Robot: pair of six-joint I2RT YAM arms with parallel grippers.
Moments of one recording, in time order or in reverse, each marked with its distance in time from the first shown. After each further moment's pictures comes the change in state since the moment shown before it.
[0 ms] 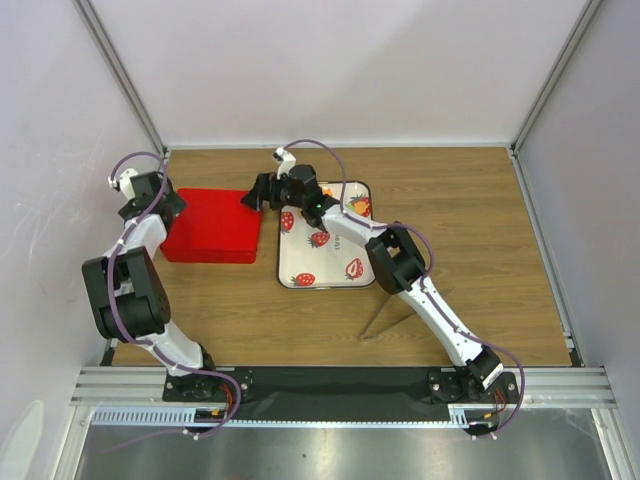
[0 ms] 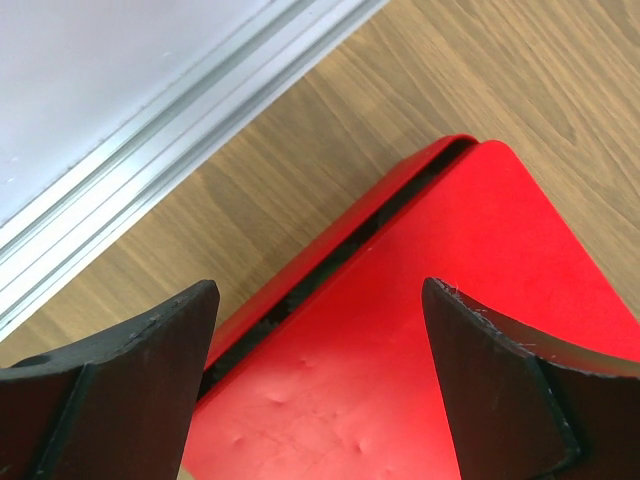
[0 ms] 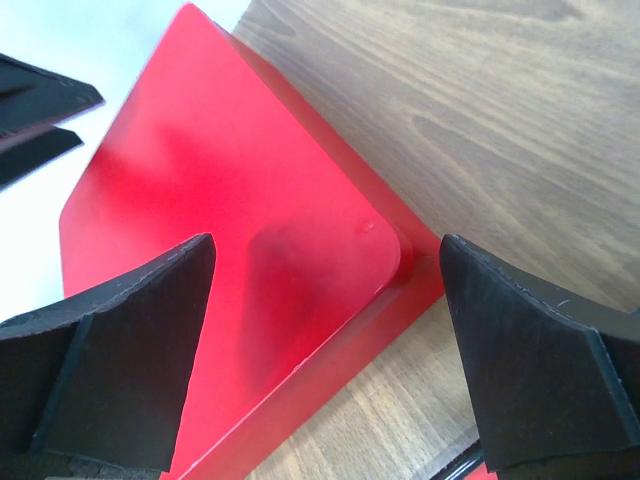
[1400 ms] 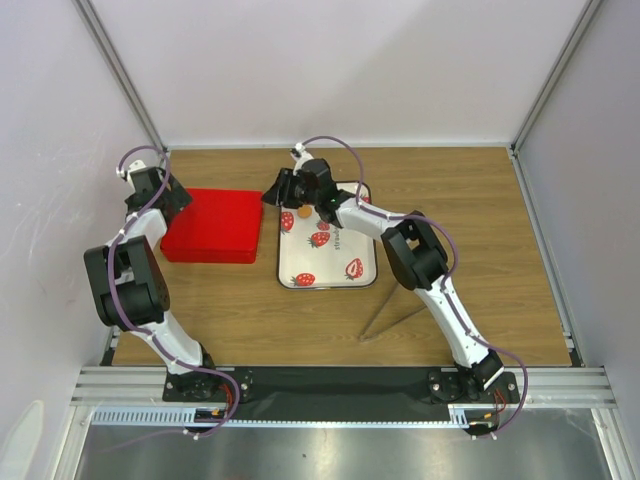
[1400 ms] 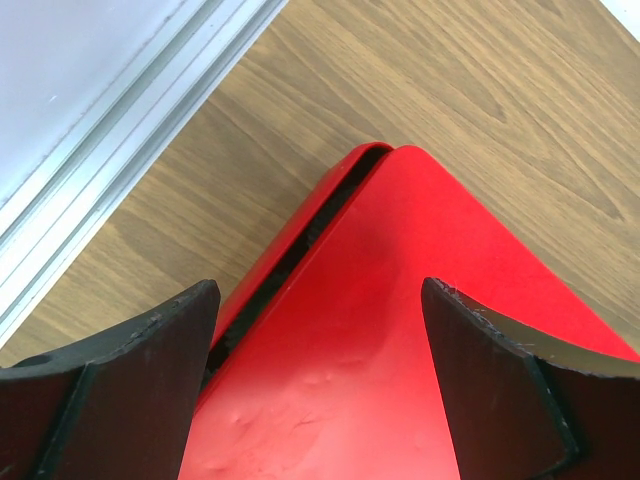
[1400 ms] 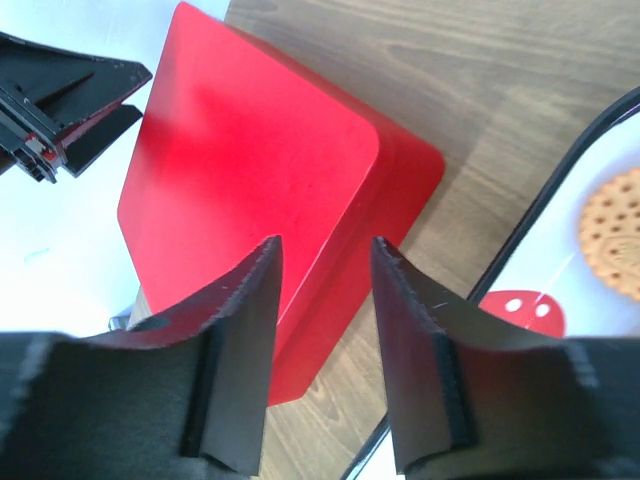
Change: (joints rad) left arm 0.006 0.086 0.055 0.079 0.166 0.086; right arm -0.035 -0.279 -0.355 -0.043 0.030 0.151
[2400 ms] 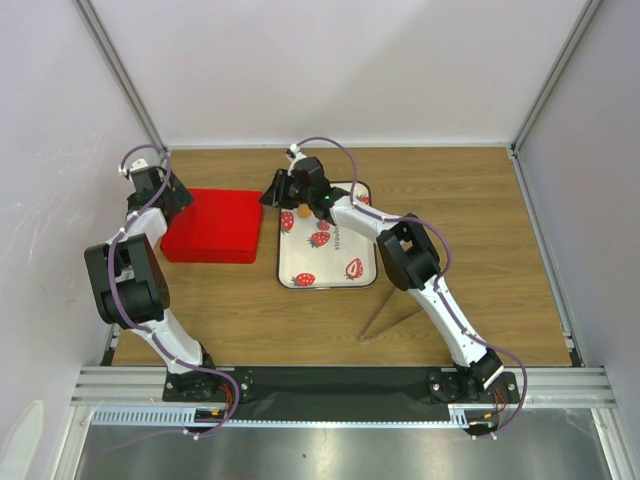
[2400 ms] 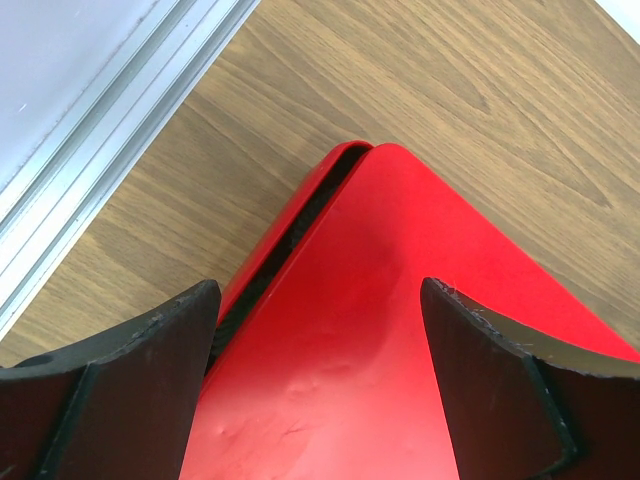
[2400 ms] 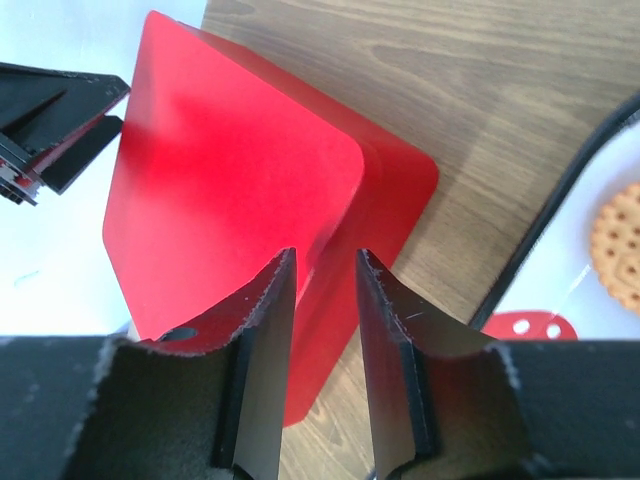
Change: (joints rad) left arm 0.000 0.017 0.011 0.009 0.042 0.018; right arm 0.018 0.077 0.149 -0.148 0.011 0.017
